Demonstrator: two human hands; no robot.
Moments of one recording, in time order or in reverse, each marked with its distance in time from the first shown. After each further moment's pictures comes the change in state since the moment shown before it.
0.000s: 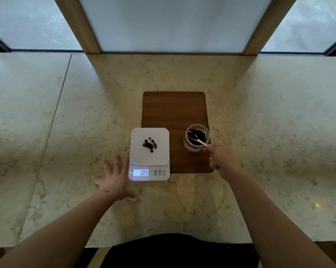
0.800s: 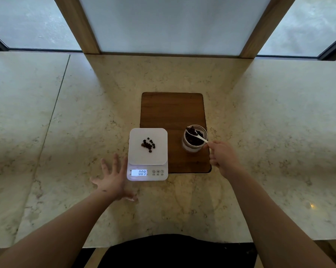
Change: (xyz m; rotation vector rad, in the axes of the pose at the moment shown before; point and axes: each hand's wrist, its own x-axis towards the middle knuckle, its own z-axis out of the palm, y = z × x) left_hand 0.001 -0.001 0.001 -0.019 -0.007 0.002; right_hand -0.018 -0.017 -0.002 -0.038 0.011 -0.088
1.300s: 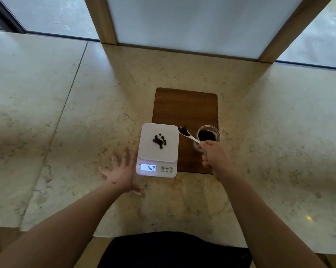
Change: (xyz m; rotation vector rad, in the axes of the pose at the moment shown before) left_hand 0.011 -0.007 0.006 -0.074 0.051 0.030; right_hand -0.015 -0.001 0.053 -0.141 -0.097 -0.048
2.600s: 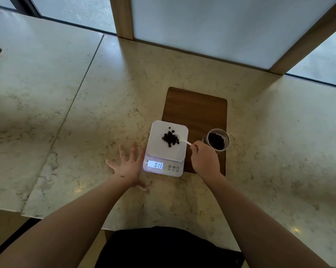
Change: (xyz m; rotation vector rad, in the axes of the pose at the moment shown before) left_hand -0.002 0.000 0.004 -0.018 0.009 0.026; right_hand 0.005 0.017 0.055 -0.911 0.183 -0.469
